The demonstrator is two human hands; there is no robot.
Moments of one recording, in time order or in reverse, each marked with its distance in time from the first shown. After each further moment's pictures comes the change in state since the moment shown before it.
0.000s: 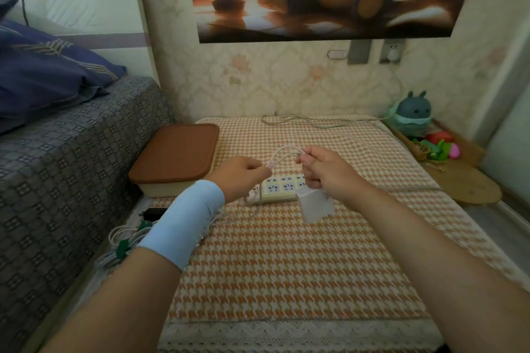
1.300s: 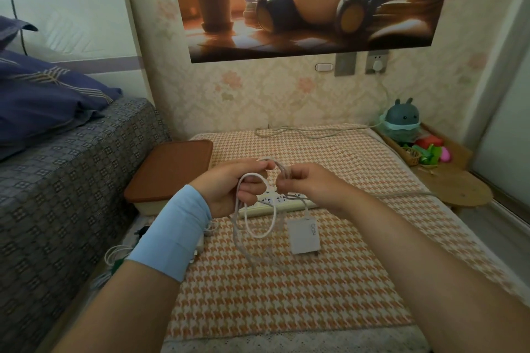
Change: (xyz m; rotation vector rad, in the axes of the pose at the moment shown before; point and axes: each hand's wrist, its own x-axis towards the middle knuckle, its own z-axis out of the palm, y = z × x) left_hand -0.002 0.029 -0.008 -1.238 -0.493 -0.070; right_hand -0.010 -0.016 -0.004 -0.125 -0.104 0.038
